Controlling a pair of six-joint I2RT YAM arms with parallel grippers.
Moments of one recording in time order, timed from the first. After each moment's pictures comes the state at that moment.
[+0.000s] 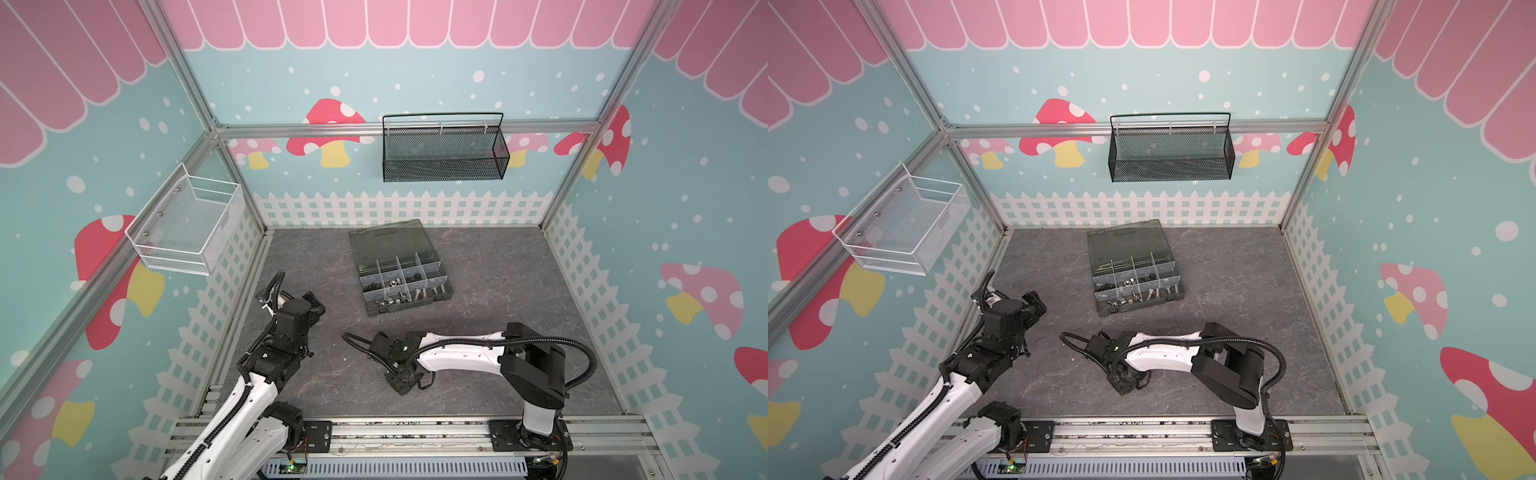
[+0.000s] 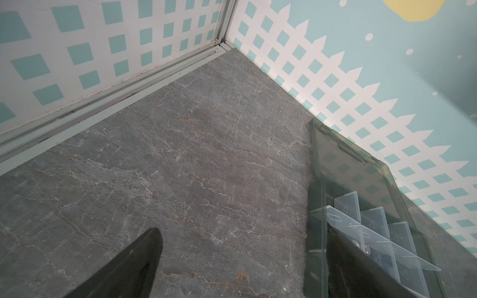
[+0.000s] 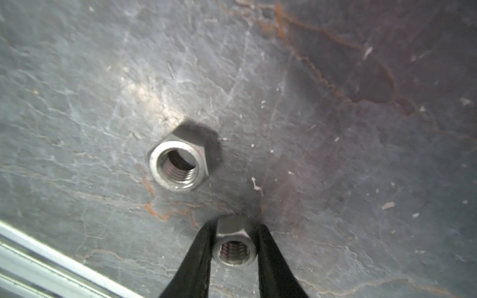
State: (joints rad) left arm -0.30 0.77 0.55 -0.35 -0.54 -0.82; right arm 1.19 1.87 1.20 -0.81 0.06 0.39
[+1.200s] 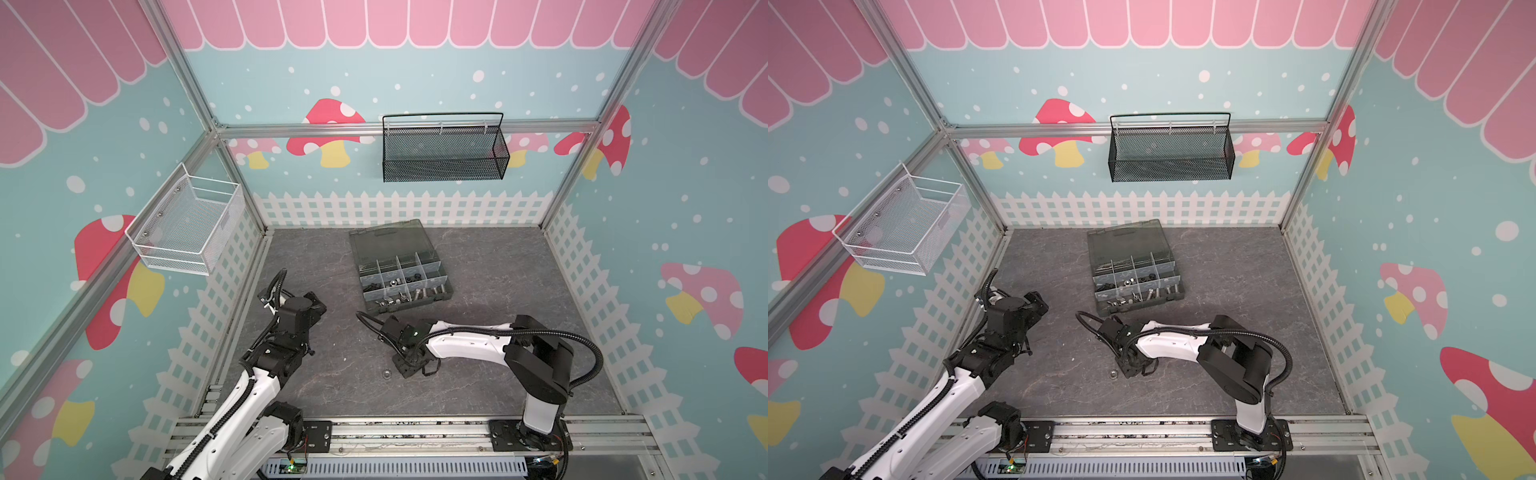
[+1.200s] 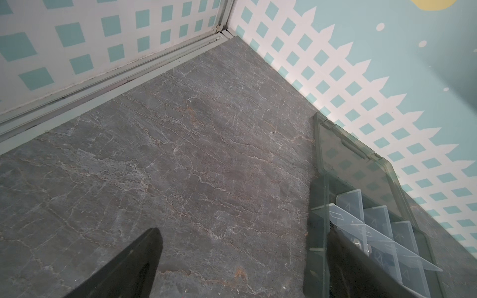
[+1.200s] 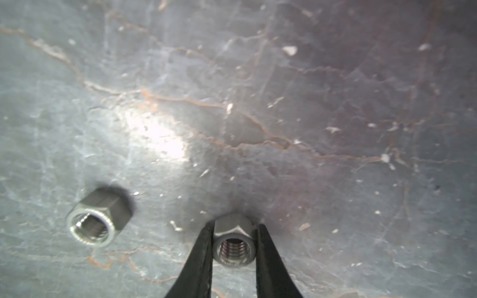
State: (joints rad) left arm -0.28 0.82 0.55 -0.33 -0.50 -0.84; right arm 1.05 1.83 1.15 -0.73 0.09 0.43
